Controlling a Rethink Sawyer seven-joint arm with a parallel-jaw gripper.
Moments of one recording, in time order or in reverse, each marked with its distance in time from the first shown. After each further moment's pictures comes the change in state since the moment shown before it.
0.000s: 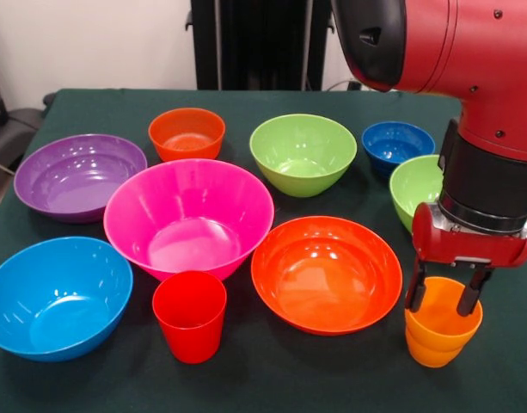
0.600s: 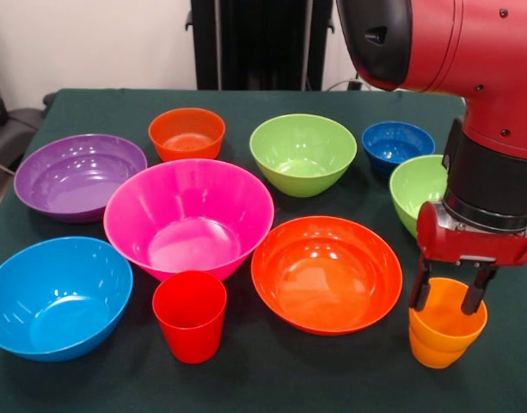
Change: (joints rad) arm 0.006 -0.001 0.000 0.002 0.003 -0.002 0.000
